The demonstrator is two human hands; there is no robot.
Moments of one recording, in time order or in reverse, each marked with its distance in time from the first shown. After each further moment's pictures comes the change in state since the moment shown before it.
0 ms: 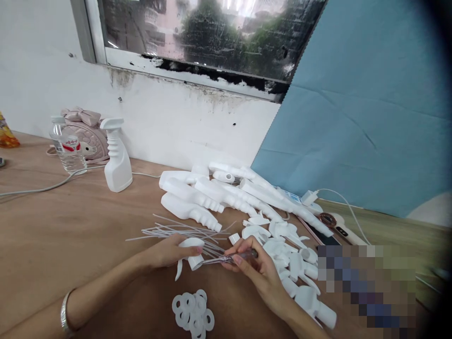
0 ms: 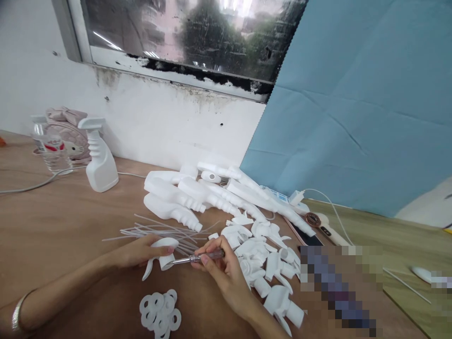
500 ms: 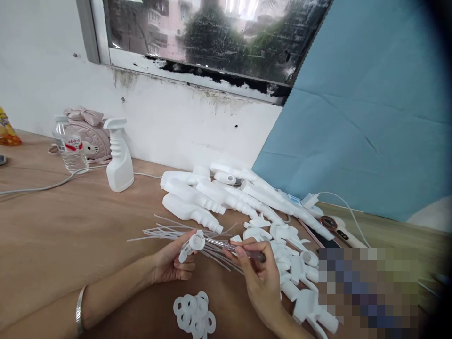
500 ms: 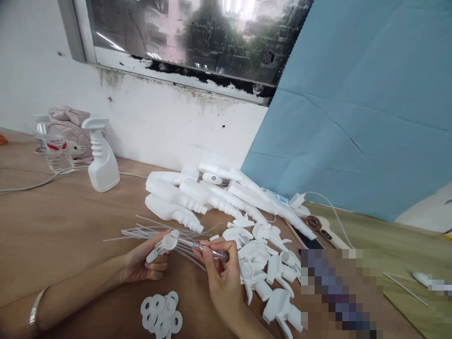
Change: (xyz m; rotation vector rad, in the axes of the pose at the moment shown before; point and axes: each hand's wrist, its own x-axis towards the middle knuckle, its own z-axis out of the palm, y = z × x) left_hand 0.018 -0.027 0.011 -1.108 -0.396 -0.212; right_hand 0.007 0.008 0.028 -0.038 0.380 -0.267
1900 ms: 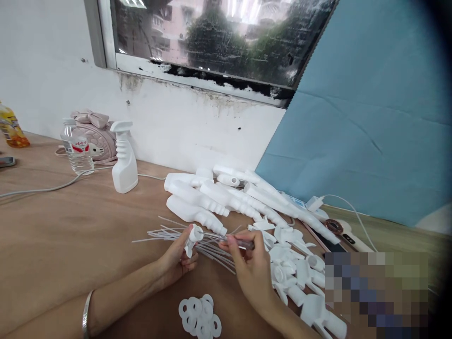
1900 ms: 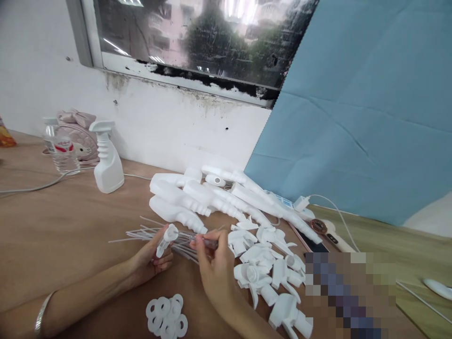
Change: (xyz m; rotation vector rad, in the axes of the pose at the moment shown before) left_hand 0.005 -0.008 0.010 -0.001 0.305 0.358; right_hand 0.015 -0.003 0.021 -0.381 -0.042 -0.140
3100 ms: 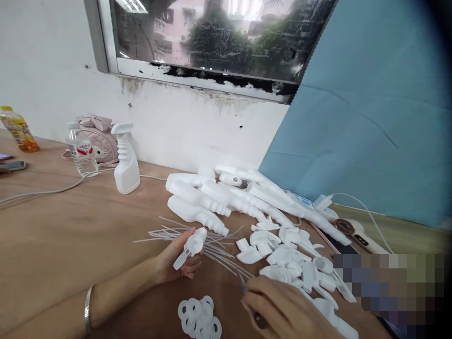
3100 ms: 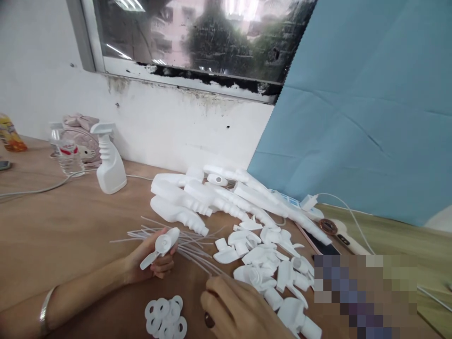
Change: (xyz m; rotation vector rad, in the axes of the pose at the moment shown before) left_hand -0.006 0.011 -0.006 0.107 -0.352 -0.153; right_hand -0.018 -0.028 -0.074 -0.817 -0.533 -0.858
